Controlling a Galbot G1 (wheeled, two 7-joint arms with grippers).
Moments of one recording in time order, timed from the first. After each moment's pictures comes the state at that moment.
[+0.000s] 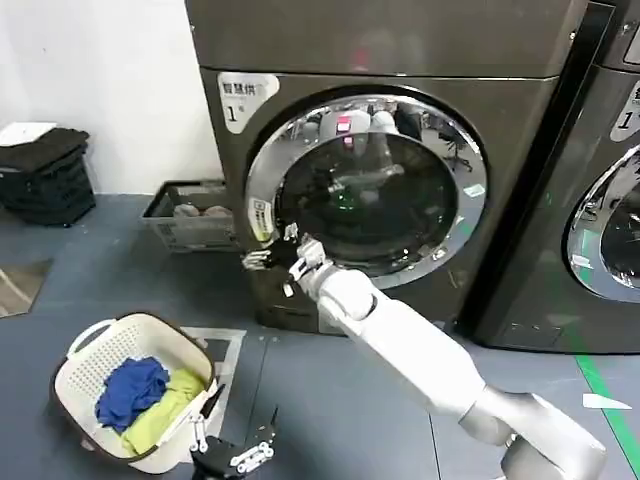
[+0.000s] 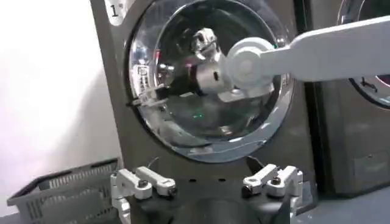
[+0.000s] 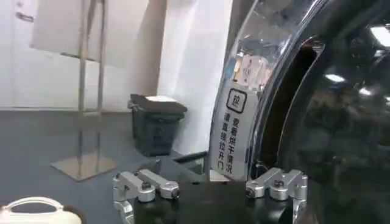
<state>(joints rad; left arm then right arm) 1.91 -1.48 -0.56 -2.20 0.08 -0.30 0.18 -0.23 1.31 -0.49 1.37 0.65 -0.11 -0.12</state>
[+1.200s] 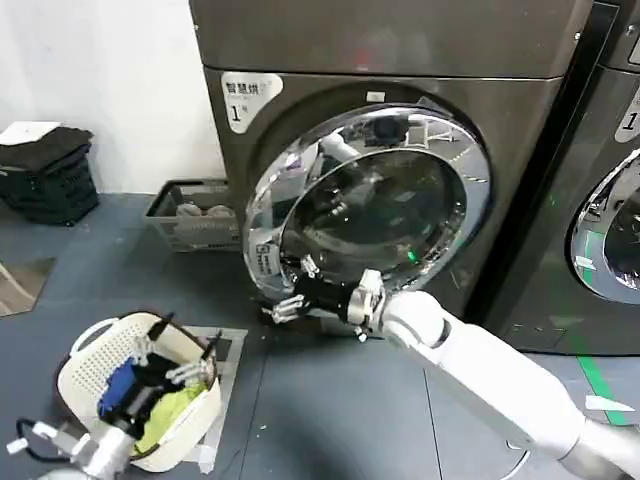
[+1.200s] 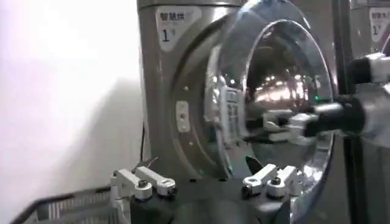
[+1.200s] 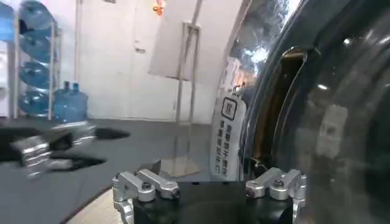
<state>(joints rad) 1.58 -1.16 -0.83 -2.12 -0.43 -0.07 0.36 -0.33 0.97 -0.45 1.63 0.79 -0.01 -0.53</state>
